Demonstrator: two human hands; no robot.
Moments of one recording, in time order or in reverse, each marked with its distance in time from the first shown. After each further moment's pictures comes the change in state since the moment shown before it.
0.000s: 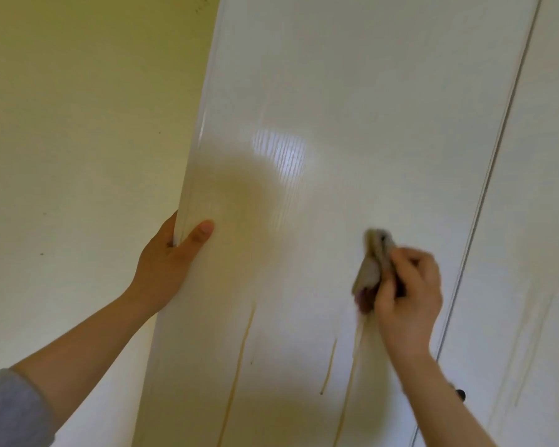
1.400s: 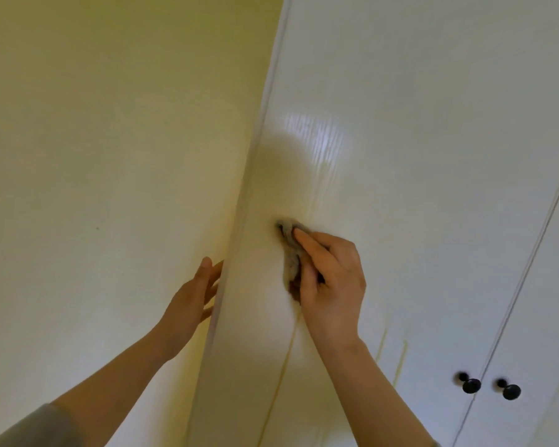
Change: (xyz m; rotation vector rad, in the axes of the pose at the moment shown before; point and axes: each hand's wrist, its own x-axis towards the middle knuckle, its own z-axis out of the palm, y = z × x) left_hand -0.047 -0.088 -0.036 -0.273 -0.263 -0.249; right_hand -0.052 -0.128 0.073 0.243 -0.137 -0.111
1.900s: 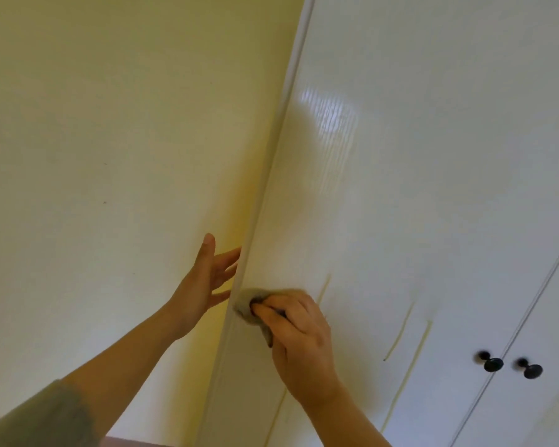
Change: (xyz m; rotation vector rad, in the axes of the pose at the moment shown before) left_hand 0.001 -0.015 -0.021 -0.061 -0.062 -0.135; right_hand -0.100 -0.012 0.026 0.017 -0.267 -0.219
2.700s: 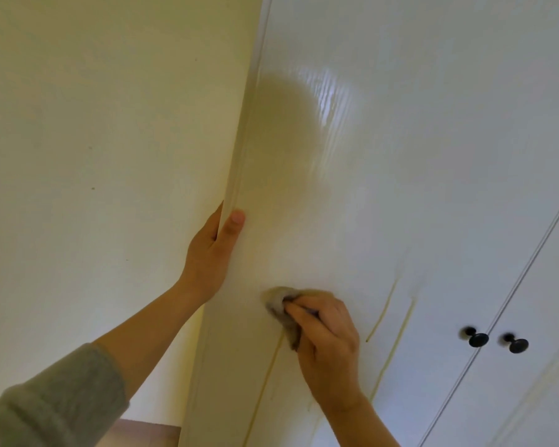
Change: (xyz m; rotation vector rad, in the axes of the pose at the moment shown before) left_hand 0.012 0.011 0.050 0.264 0.321 0.271; right_hand -0.043 0.022 -0.038 -0.013 0.094 0.174
